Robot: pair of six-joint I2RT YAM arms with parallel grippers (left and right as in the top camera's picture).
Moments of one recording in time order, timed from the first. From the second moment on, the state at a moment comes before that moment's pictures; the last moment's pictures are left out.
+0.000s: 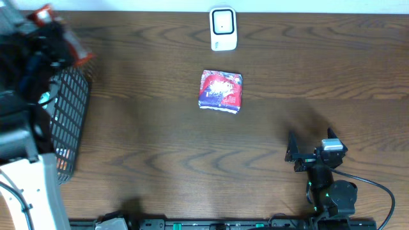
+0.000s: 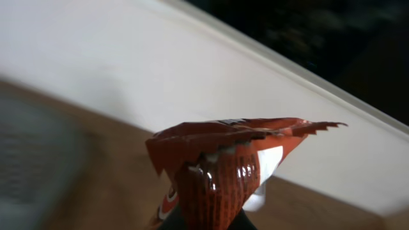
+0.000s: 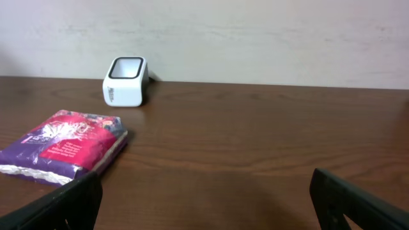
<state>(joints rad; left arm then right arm) 0.26 1.21 1.52 -0.59 0.38 -0.40 0.05 0.01 0.01 -0.07 -0.03 0.01</state>
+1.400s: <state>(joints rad) -0.41 1.89 1.50 -0.85 0.10 -0.53 0.05 0.01 0.01 -0.07 -0.03 0.01</state>
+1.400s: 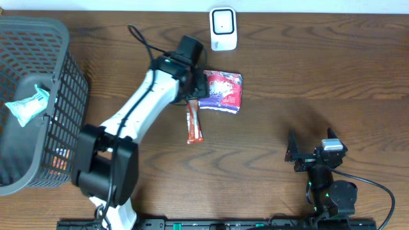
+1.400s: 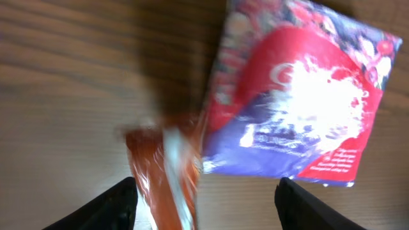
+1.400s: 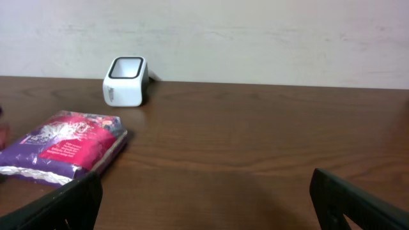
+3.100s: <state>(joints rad) 0.62 1.52 1.58 -0.97 0.19 -0.44 0.05 0.01 0.01 -0.07 -0.03 0.01</state>
